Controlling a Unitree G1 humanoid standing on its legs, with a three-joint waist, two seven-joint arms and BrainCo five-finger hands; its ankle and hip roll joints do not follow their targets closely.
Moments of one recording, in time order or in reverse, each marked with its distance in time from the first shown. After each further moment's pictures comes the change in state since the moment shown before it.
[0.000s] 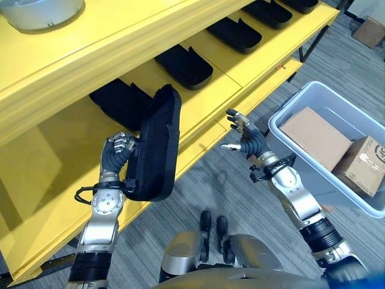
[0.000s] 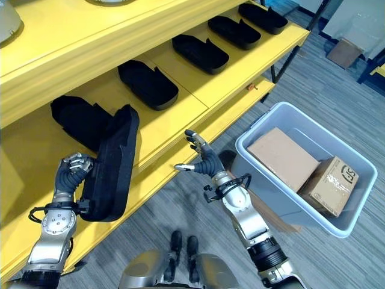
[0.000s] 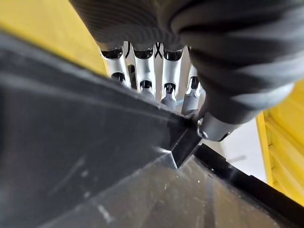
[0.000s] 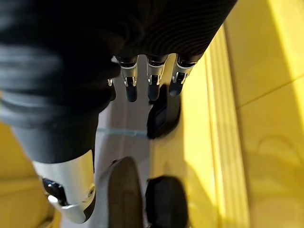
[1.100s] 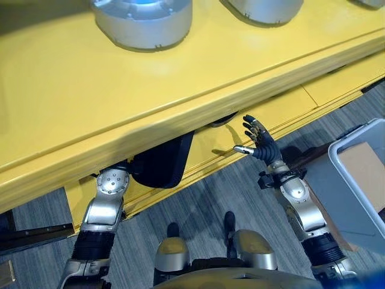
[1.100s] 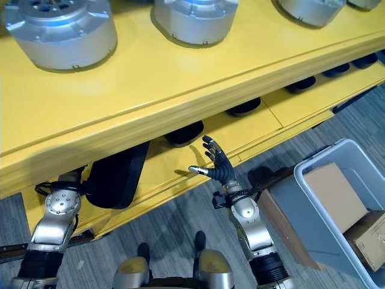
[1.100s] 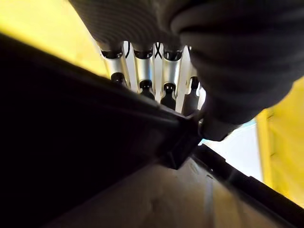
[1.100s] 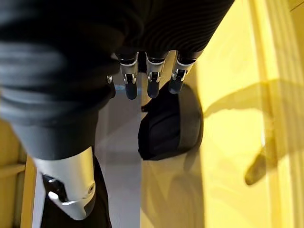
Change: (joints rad) left arm -0.147 0.046 -0.022 -0.026 0.036 0.002 -0.059; right arm 0.099 0.097 -0.072 -0.008 -0.009 -0.008 0.014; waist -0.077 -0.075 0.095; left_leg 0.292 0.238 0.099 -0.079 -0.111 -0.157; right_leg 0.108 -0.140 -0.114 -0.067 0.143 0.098
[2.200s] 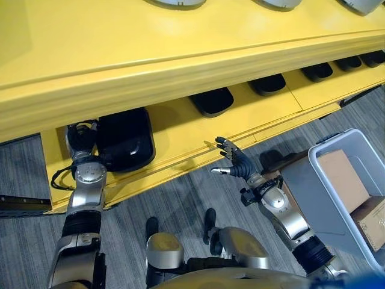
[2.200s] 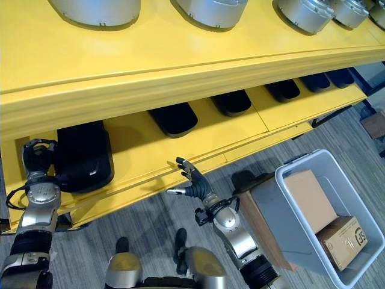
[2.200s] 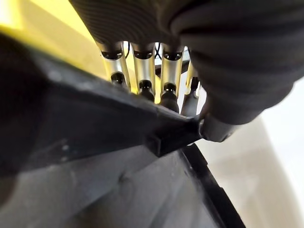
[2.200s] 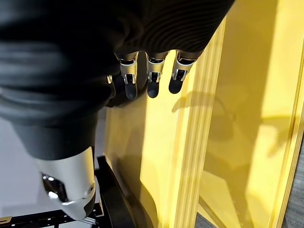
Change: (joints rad) left arm -0.205 0.059 0.167 0.451 -0.046 0.006 0.281; right arm -0.004 -0.019 0.211 0.072 0.013 0.011 0.010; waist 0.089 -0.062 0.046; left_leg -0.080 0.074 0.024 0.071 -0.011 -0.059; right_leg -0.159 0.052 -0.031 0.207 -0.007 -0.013
